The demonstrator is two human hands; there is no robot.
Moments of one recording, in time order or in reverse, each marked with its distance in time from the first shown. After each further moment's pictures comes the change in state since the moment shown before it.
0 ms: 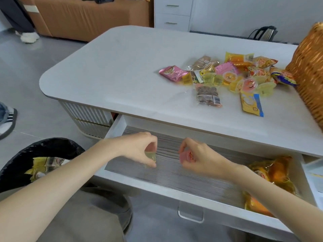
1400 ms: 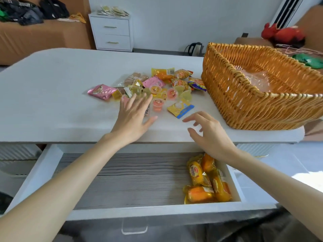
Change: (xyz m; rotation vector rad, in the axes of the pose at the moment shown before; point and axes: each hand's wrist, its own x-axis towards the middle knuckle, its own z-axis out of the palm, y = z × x) left_hand 0.115 0.139 -0.041 0.169 0.754 0.205; right_hand -0.107 0.073 -0.125 -0.227 0.670 0.094
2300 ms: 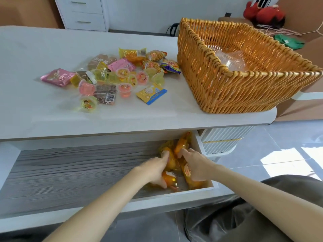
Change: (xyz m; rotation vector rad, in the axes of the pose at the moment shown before) left_hand -0.055 0.133 0.125 -0.153 -0.927 0.063; right_hand -0.083 0.082 0.033 -0.231 -0.756 0.312
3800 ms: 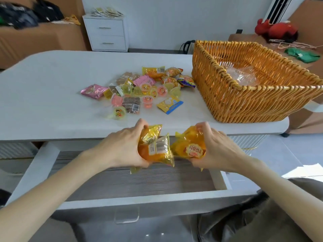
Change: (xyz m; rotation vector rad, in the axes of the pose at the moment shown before) left_hand -0.150 -0.043 -0.097 0.099 0.461 -0.052; right_hand -0.060 -0.052 -0.075 -0.060 0.526 -0.173
